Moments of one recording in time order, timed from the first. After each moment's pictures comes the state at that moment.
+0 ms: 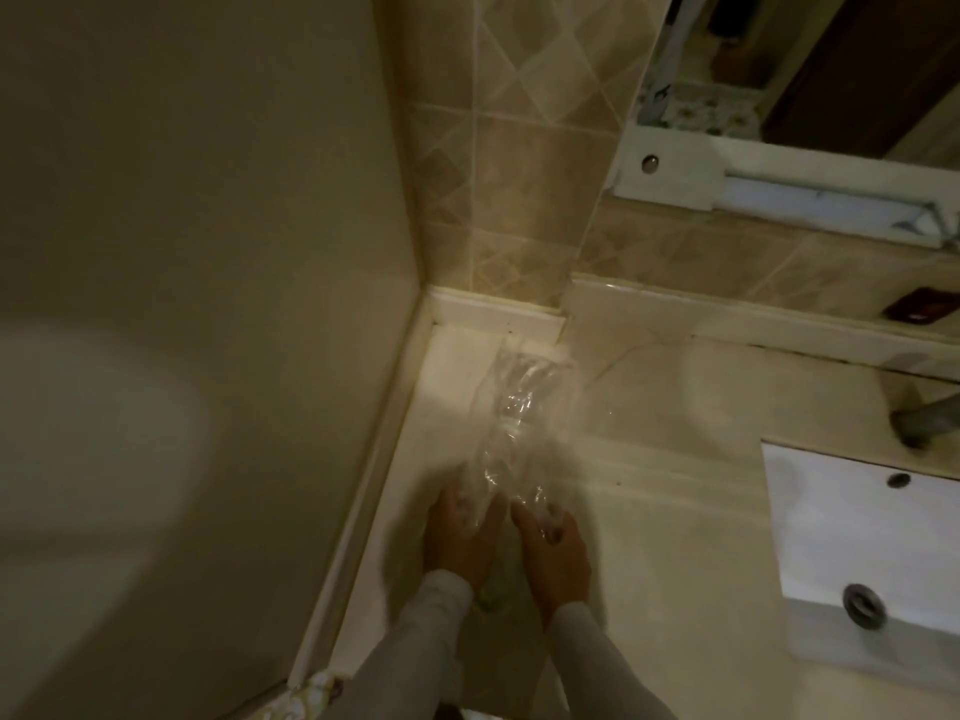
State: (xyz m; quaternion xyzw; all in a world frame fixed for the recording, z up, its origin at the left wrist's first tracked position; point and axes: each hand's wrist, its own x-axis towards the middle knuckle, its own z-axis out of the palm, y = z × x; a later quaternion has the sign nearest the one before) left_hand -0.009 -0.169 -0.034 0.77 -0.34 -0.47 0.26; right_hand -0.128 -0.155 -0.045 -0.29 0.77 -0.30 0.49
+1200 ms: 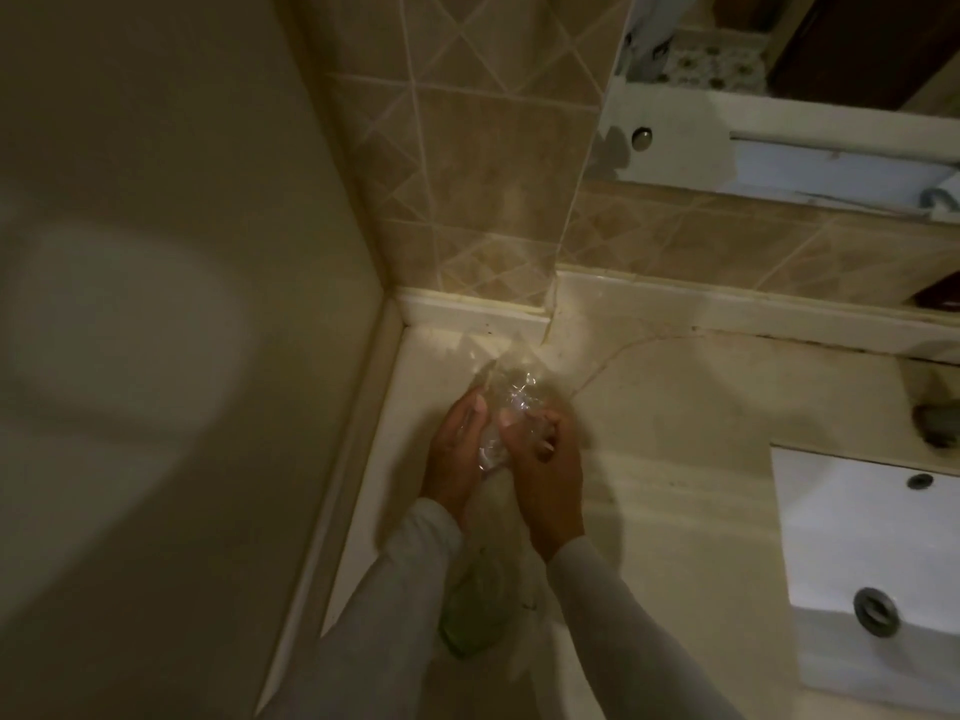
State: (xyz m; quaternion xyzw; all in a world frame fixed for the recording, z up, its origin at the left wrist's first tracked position) left_hand -0.030 -0.289 -0.019 0.55 -0.28 -0.61 0.49; right_hand -0.127 -0.269 -0.004 -0.31 0.66 -0.46 0.50
